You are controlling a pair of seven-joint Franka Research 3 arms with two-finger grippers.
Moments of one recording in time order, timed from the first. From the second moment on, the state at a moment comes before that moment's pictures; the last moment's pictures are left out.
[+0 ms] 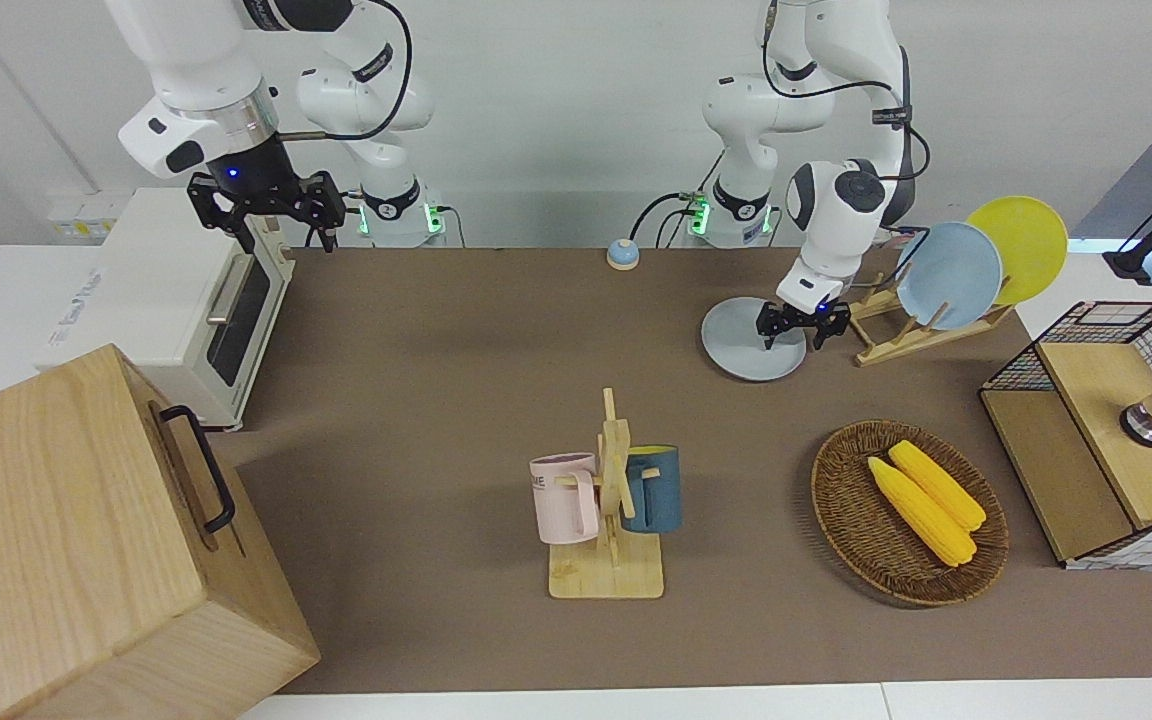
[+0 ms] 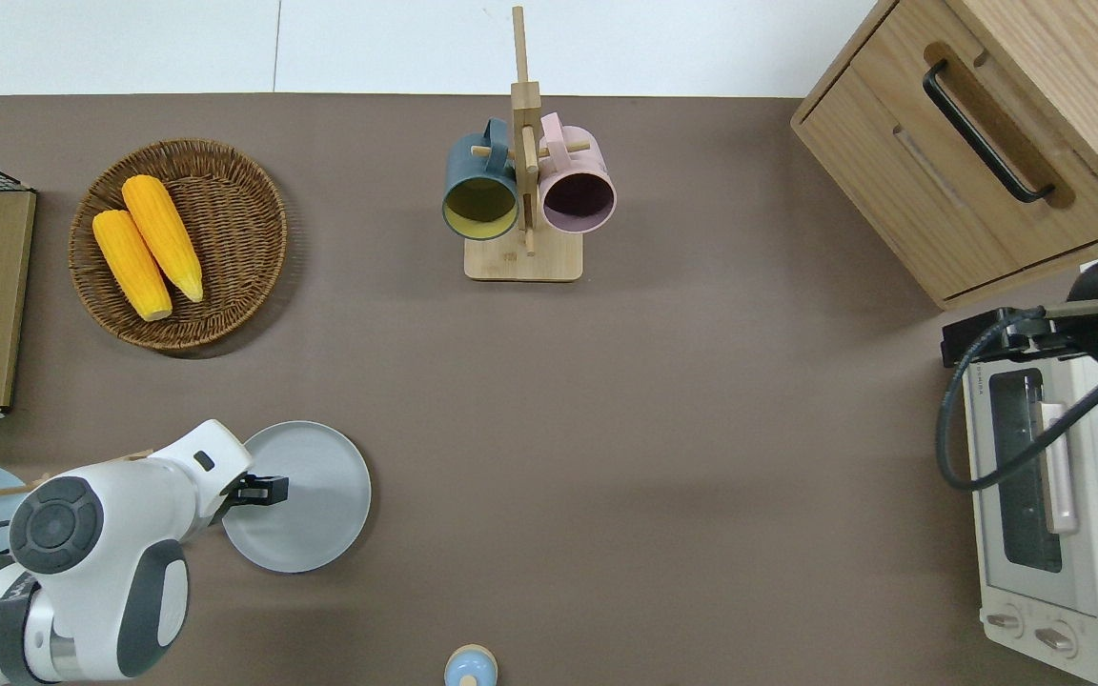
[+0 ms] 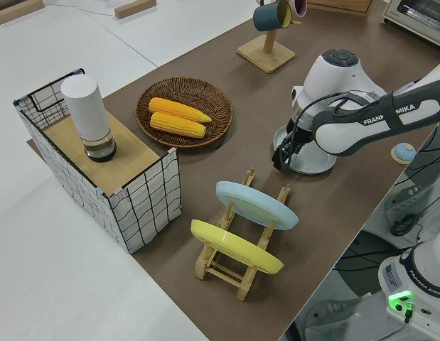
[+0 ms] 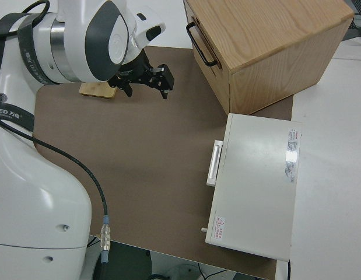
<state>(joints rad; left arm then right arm) 0.01 -0.12 -0.05 -2.62 0.02 2.56 0.02 -0.09 0.03 0.16 -1.48 -0.03 1.46 0.05</state>
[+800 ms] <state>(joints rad) 0.01 -0.13 -0.05 -2.62 0.02 2.56 0.02 -0.09 0.03 0.16 -1.48 -0.03 1.46 0.05</state>
